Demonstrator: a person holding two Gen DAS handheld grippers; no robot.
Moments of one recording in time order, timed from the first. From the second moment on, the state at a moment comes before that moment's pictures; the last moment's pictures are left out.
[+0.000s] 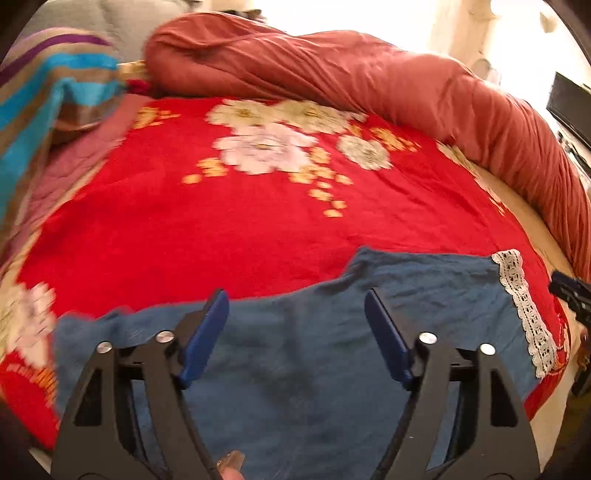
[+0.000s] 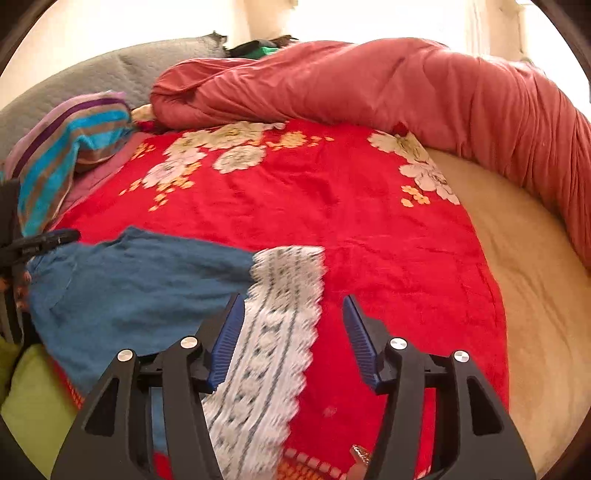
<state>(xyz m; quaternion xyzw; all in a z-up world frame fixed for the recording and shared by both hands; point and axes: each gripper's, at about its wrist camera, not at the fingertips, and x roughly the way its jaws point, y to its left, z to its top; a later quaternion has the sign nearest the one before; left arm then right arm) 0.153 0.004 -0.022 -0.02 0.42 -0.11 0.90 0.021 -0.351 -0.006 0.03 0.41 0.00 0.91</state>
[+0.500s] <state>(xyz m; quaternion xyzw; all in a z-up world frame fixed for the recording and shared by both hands) 0.124 0.088 -0.050 -0.07 0.49 -0.03 0.87 0.007 -0.282 -0.058 -0.06 0.52 0.03 0.85</state>
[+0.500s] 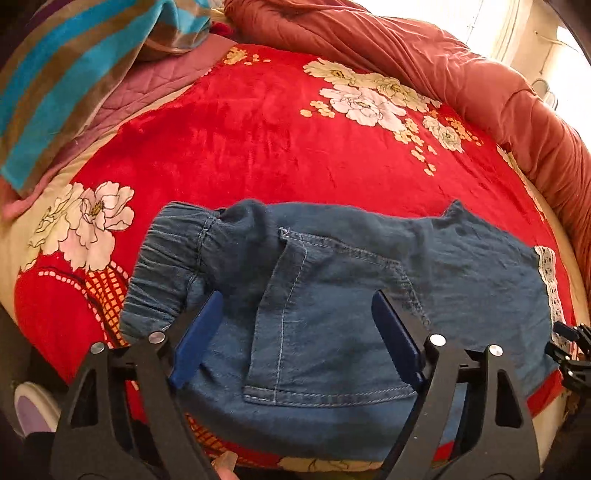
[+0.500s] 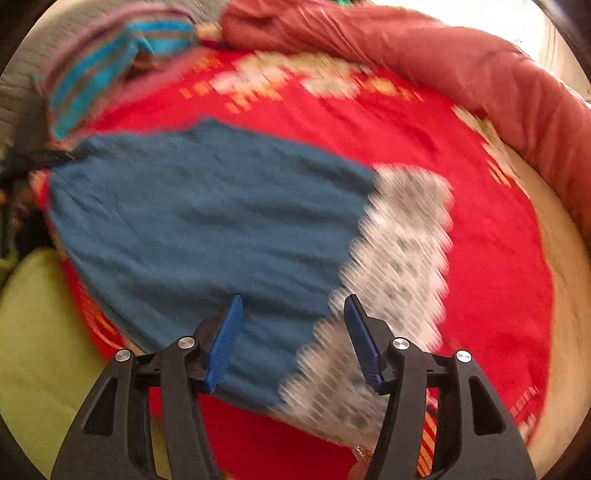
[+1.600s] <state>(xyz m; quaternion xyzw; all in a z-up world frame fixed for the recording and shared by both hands) 0.067 -0.060 -0.077 0.17 0.51 -0.13 0.83 -0.009 -0.257 -0.059 -0.02 0.53 0.09 0.84</state>
